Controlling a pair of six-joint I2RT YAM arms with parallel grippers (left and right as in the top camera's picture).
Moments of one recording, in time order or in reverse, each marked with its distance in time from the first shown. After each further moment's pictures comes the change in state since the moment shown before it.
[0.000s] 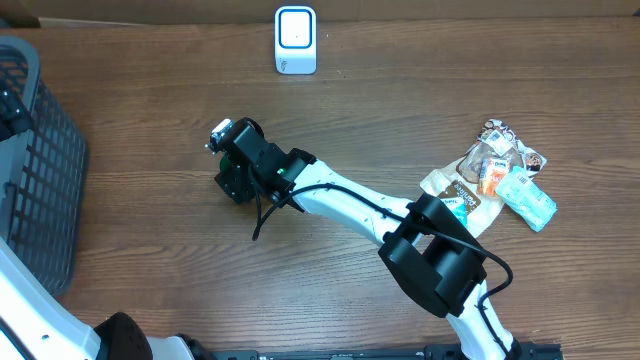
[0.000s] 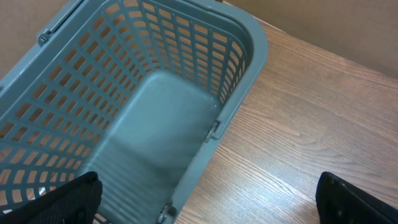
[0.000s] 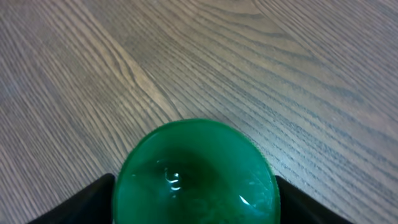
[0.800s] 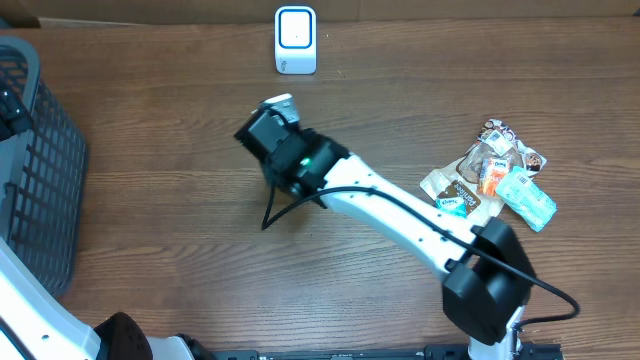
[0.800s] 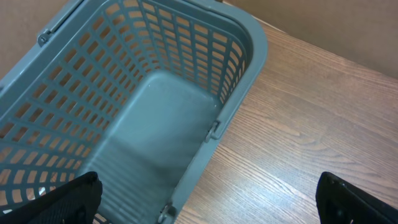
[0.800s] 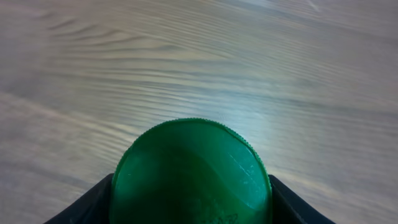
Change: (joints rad) left arm 0.000 0.000 0.000 0.000 0.000 0.000; right arm -0.024 -0.229 0.016 -0.416 0.352 0.434
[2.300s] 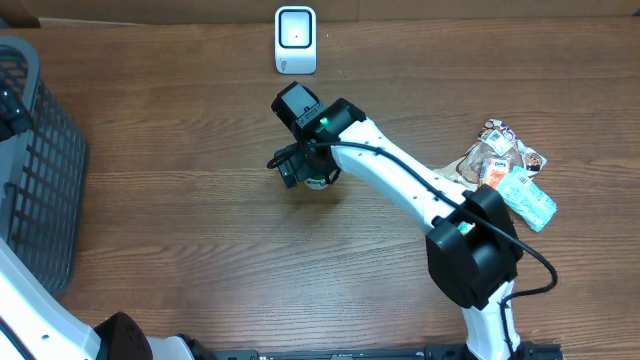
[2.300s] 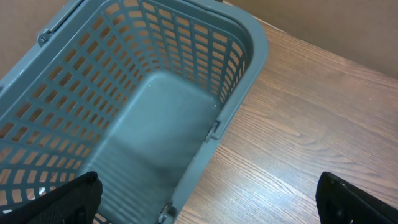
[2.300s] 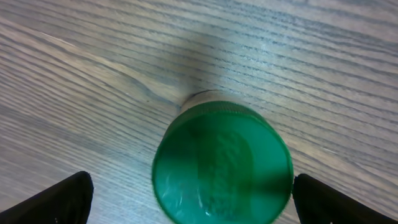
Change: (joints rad) left arm 0.000 0.000 0.000 0.000 0.000 0.000; right arm -0.158 0.141 0.097 -0.224 -0.298 -0.196
